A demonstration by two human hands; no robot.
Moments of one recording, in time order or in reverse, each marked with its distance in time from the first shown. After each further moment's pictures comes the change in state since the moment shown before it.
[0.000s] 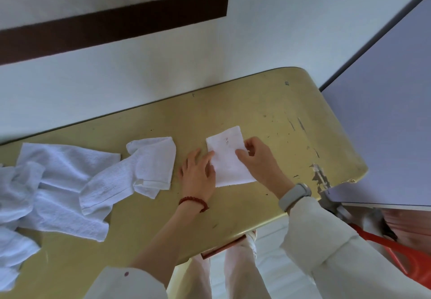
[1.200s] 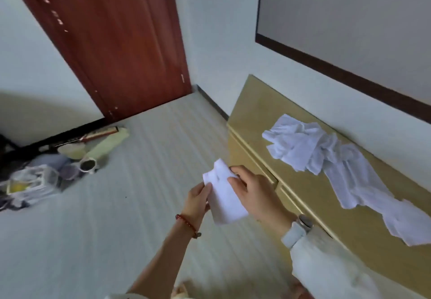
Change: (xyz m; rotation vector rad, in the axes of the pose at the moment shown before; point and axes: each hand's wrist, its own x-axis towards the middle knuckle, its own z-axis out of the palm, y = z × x) left_hand -0.535 -0.162 -0.182 -1.290 1.106 -0.634; right_hand -0.454 -0.120 0.248 -0.347 -0.871 -1.405
